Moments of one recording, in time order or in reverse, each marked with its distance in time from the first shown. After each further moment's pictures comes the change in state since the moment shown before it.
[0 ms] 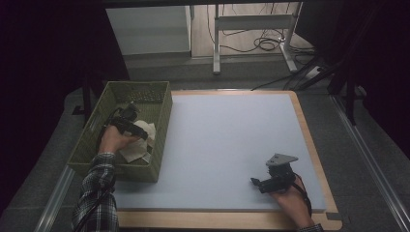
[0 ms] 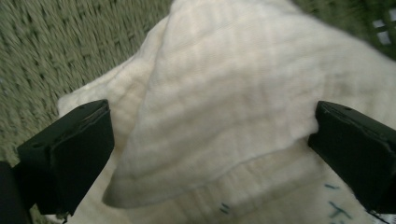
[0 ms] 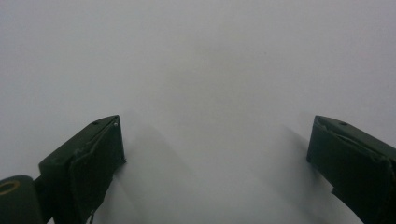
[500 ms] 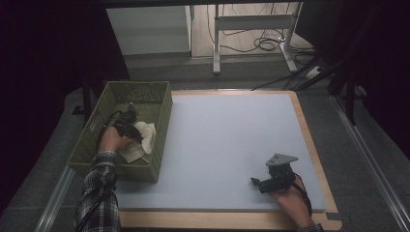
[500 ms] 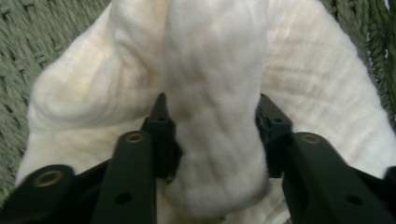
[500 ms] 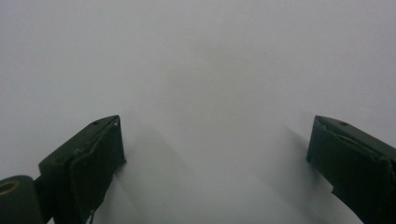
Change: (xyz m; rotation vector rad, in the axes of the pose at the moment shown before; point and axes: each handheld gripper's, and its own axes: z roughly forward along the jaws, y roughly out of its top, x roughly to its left) left arm 0.007 -0.005 0.002 0.087 -0.130 -0.031; right arm 0.000 0.000 0.000 0.000 0.000 0.000
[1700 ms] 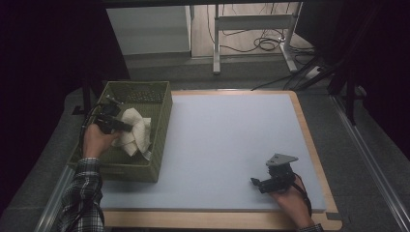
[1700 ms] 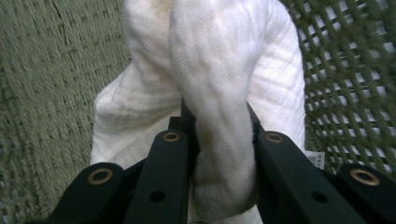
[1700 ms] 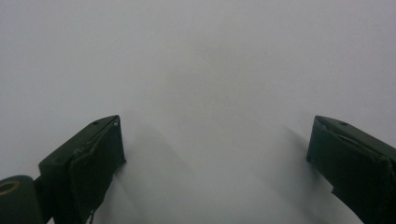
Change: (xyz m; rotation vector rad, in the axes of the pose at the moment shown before) left arm -0.003 -0.035 -0.075 -0.310 0.005 0.047; right arm 0.000 0.000 0.000 0.000 -0.001 -0.001
